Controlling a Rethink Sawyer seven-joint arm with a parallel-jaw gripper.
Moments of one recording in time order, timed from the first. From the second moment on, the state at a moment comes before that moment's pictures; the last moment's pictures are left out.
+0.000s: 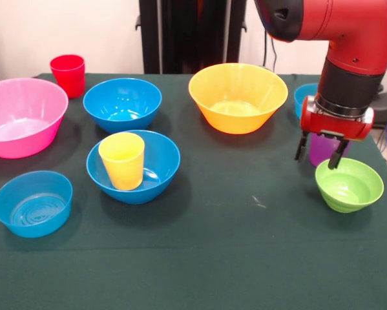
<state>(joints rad) 0.08 -0.42 0.00 1.38 -0.14 0.57 2.22</state>
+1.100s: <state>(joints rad) 0.13 -0.34 -0.01 1.38 -0.14 0.45 2.22</state>
